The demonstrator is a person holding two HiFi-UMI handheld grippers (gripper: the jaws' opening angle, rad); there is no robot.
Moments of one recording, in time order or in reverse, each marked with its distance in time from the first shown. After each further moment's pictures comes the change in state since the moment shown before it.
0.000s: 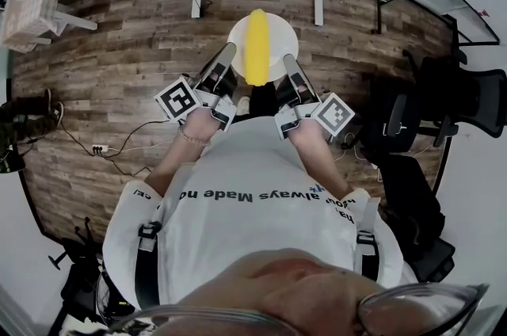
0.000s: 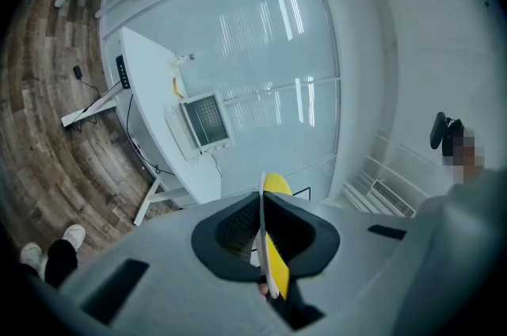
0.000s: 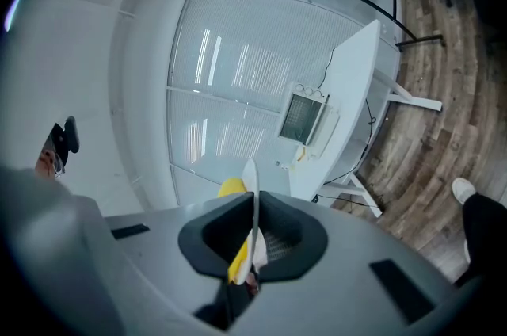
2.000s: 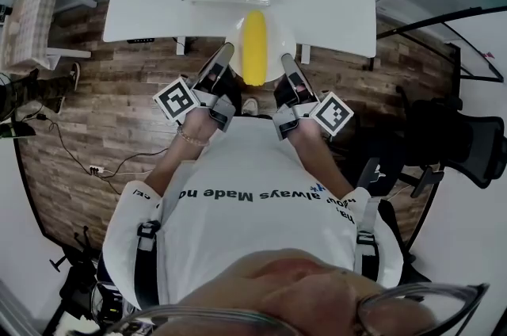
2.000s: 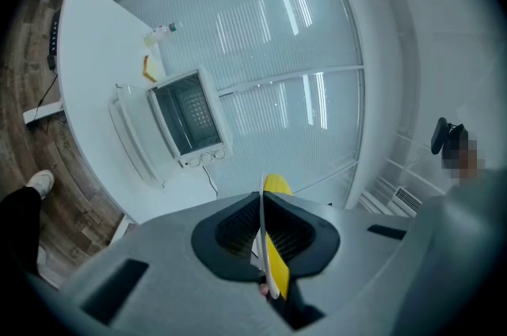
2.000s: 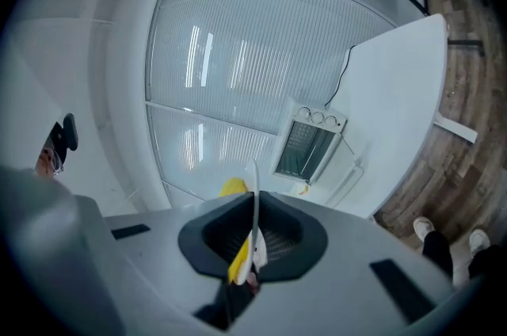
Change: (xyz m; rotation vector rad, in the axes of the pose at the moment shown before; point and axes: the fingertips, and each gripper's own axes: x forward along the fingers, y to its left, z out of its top) left arm 0.320 0.034 0.071 -0.007 -0.046 0.024; right arm 0.173 -0.081 0.275 0.021 0.041 0.028
